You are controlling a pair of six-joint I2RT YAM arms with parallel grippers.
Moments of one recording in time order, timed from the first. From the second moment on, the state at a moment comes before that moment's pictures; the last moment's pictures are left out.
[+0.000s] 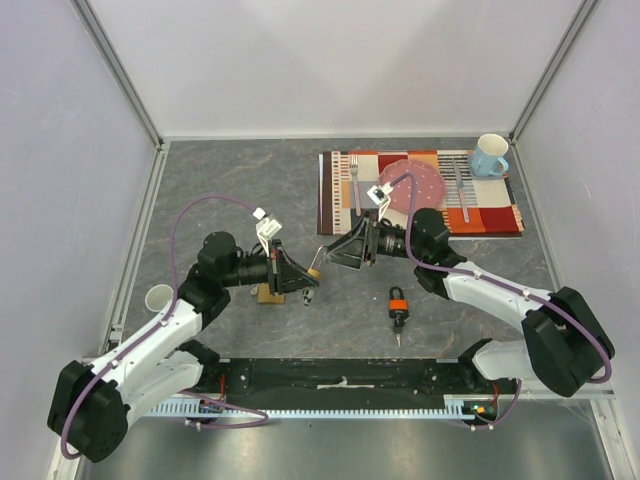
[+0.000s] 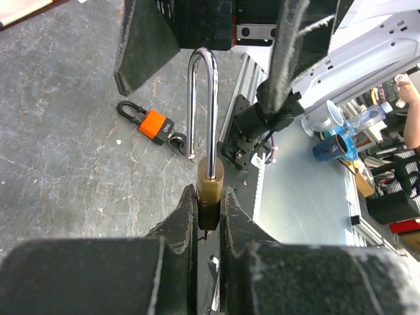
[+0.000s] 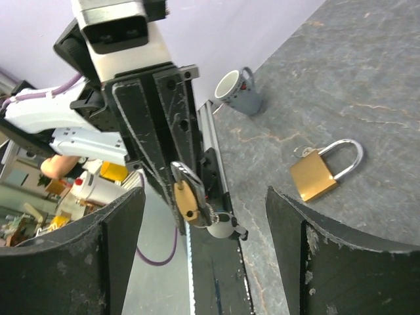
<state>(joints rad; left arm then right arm) -0.51 0.89 0.47 0.27 0.85 -0.55 0.59 1.31 0.64 0.70 -0.79 0.82</state>
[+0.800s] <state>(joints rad) -0.51 0.92 0.47 0.29 0.89 -0.56 0.69 1.37 0.68 0.76 -0.82 0.84</state>
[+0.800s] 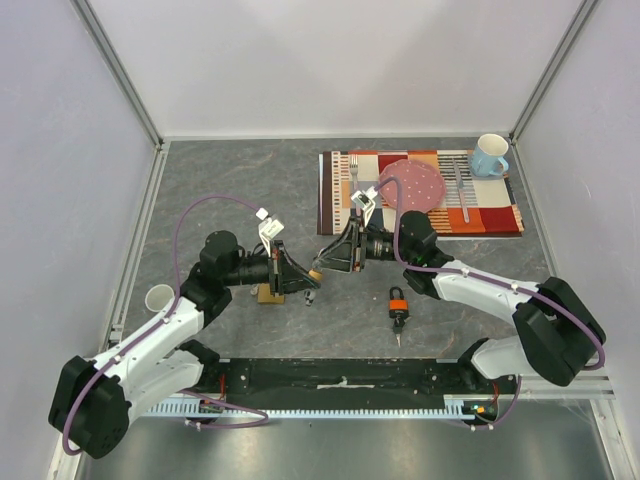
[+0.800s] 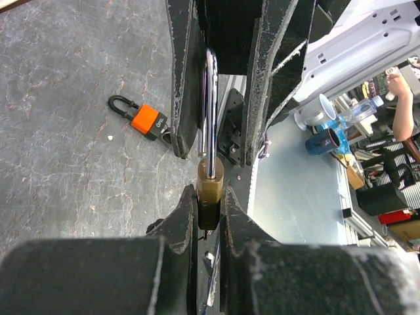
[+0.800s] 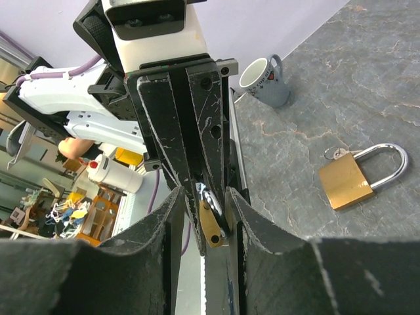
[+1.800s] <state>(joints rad) -0.50 0.92 0.47 0.40 0.98 -0.66 0.69 1.33 0.65 0.86 -0.77 0.85</state>
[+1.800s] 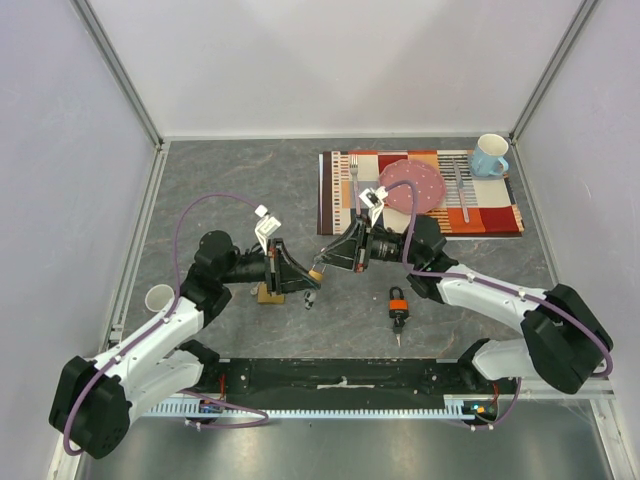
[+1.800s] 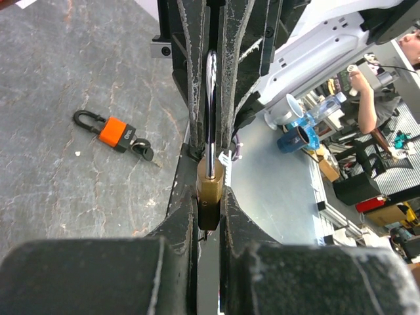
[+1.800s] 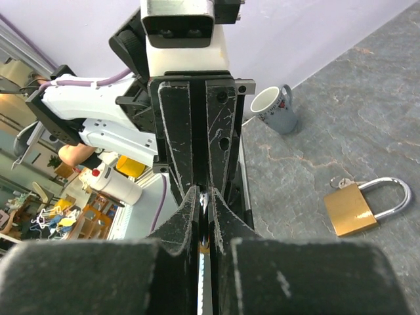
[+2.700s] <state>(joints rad) -0.50 0.91 0.47 0.43 0.96 -0.71 0.75 1.31 0.61 0.93 -0.65 0.87</state>
